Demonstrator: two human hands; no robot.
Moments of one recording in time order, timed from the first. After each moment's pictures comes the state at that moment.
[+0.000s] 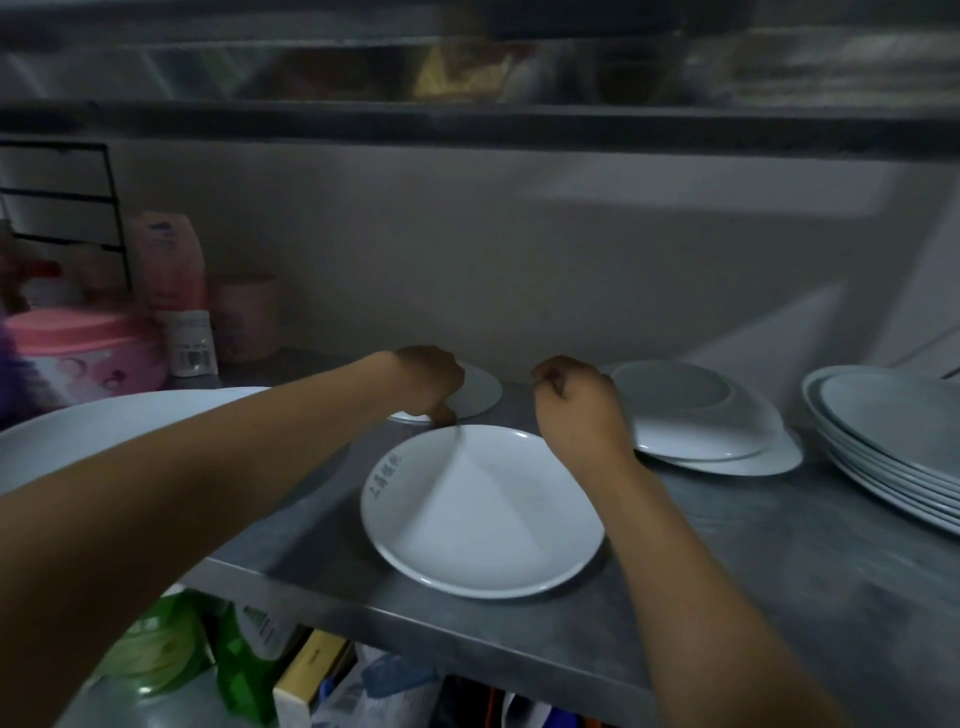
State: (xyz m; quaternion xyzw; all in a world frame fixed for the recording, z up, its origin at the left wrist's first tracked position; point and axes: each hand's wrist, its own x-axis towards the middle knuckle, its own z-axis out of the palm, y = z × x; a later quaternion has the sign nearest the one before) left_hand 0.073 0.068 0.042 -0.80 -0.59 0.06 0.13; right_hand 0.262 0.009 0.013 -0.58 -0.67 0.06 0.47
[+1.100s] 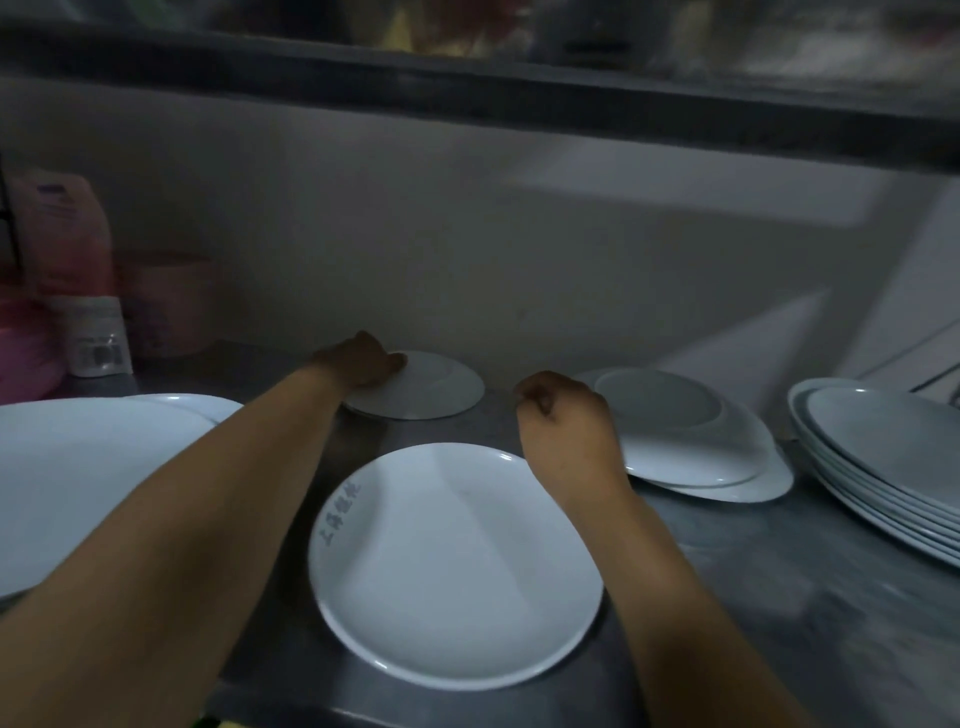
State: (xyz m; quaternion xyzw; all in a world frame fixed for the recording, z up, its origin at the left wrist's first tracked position) left_hand 0.030 0.194 0.005 -0.66 -0.73 -0.17 -0.10; right_hand 0.261 0.026 0.005 -0.61 -0.66 0.03 0.44
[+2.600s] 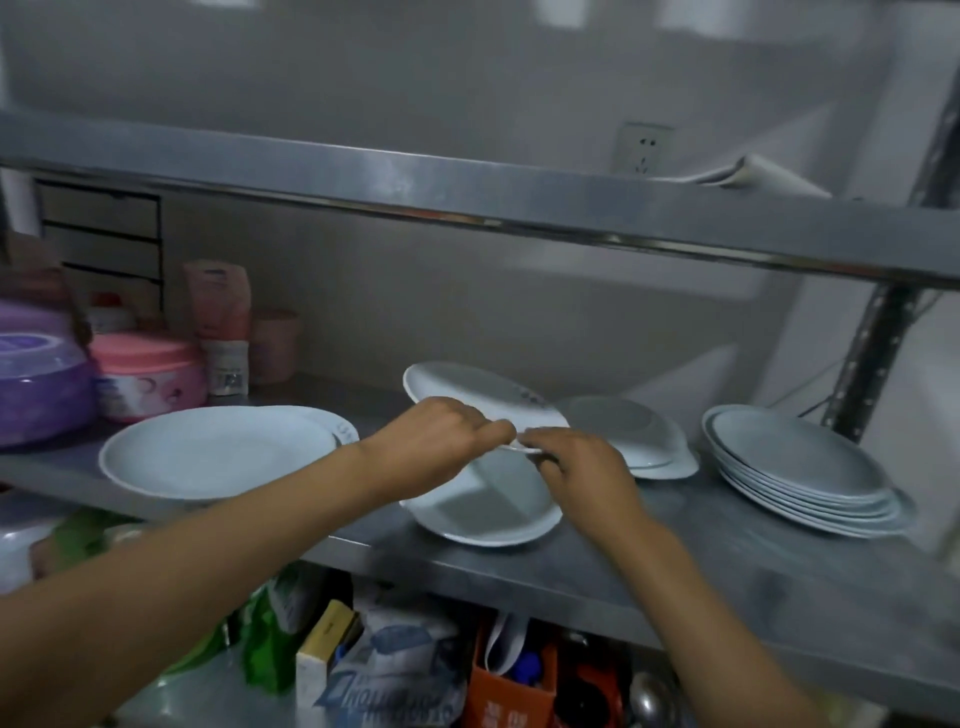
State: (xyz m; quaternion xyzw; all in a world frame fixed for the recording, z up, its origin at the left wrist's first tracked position) left_hand 0.069 -0.090 0.056 -0.89 -0.24 -0.24 0.32; right_hand 0.278 -0.124 0.038 -0.51 -0.79 -0.08 0.34
